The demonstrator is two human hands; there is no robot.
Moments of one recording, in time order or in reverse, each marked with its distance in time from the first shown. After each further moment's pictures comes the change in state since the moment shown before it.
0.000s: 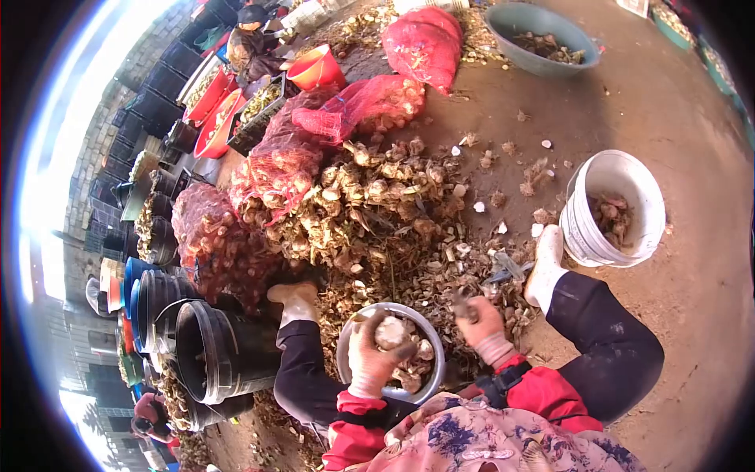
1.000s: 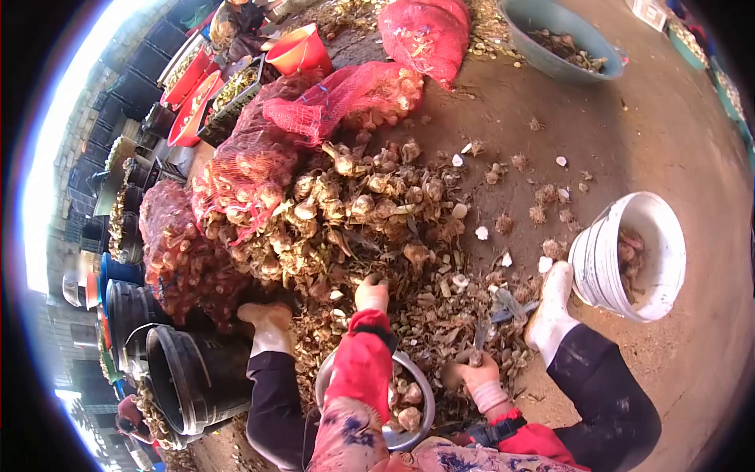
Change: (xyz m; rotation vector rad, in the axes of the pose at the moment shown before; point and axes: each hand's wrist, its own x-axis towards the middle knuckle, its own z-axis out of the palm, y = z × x) left_hand 0.234 -0.190 0.157 0.076 -0.082 -0.419; right_hand 0.014 0.026 0.014 0.454 -0.044 0.745
